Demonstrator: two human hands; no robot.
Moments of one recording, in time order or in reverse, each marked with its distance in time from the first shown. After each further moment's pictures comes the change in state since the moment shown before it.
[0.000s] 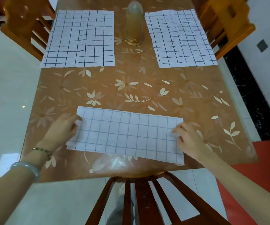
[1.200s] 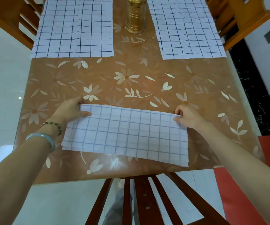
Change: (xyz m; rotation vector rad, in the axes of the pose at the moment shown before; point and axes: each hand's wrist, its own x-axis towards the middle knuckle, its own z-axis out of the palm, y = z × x) left_hand 0.086 -0.002 0.020 -0.249 -0.223 -0.126; right_hand 0.103 0.054 0.022 0.150 -0.233 0.267
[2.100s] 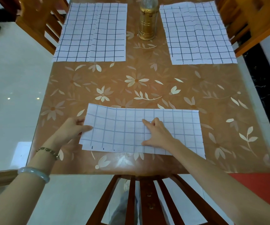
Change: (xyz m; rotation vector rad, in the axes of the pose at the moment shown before) left_hand -0.105 0.023 -0.007 -0.706 -0.036 -0.335; right_hand -0.042 -0.108 0.078 -0.126 -0.160 -0.261
